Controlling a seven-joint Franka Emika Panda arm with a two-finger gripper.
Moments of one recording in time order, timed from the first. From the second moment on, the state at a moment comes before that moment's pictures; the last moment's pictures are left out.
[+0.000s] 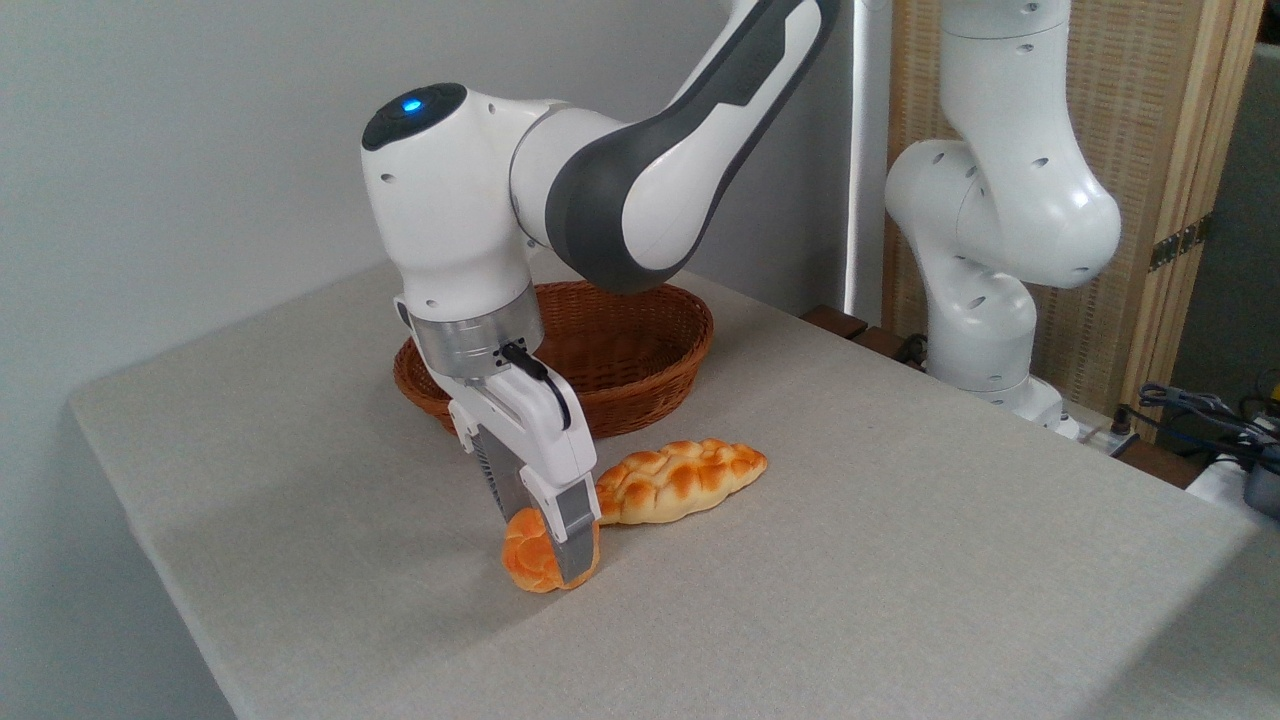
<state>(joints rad) -0.11 0.08 0.03 -1.99 -0.01 2.04 0.75</state>
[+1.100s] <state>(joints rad) -0.12 -0.03 -0.13 -1.95 -0.10 2.02 0.63</state>
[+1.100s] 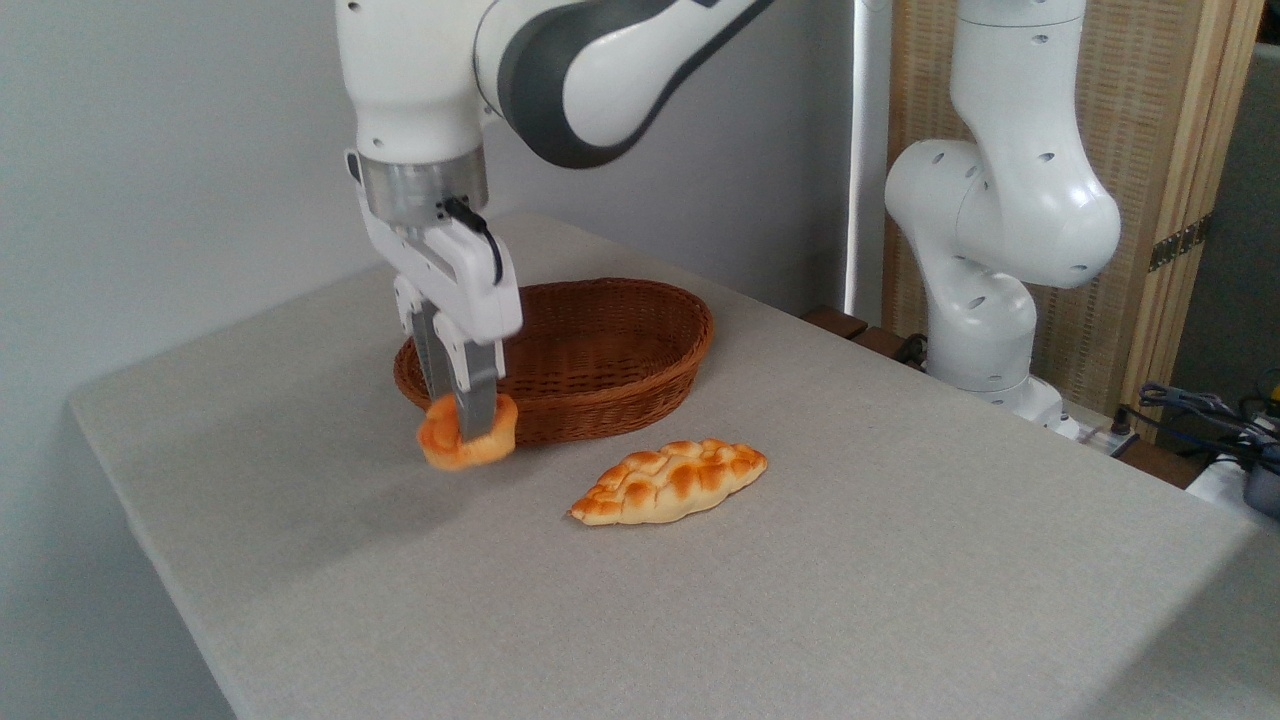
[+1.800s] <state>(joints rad) -0.12 -0.03 -0.38 -1.96 -0.13 1.87 0.46</state>
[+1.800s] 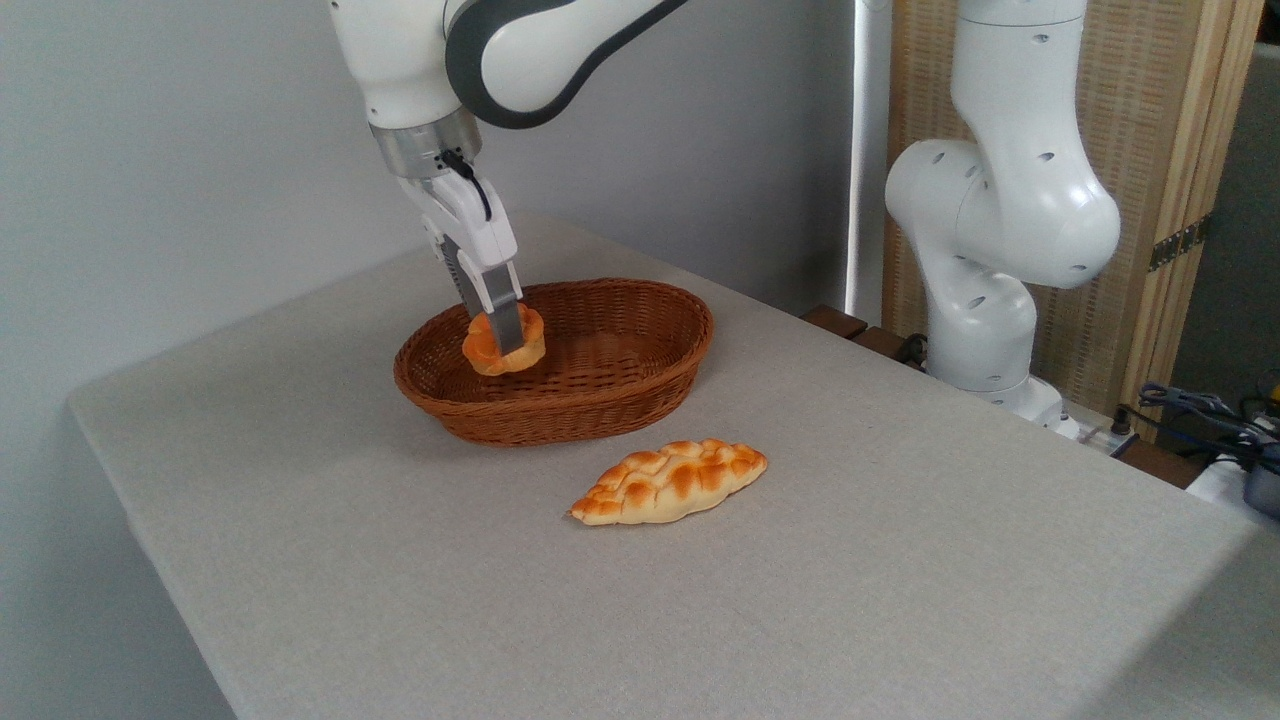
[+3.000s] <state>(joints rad) -0.10 -0.09 -0.07 -1.89 -0.05 1.87 0.63</state>
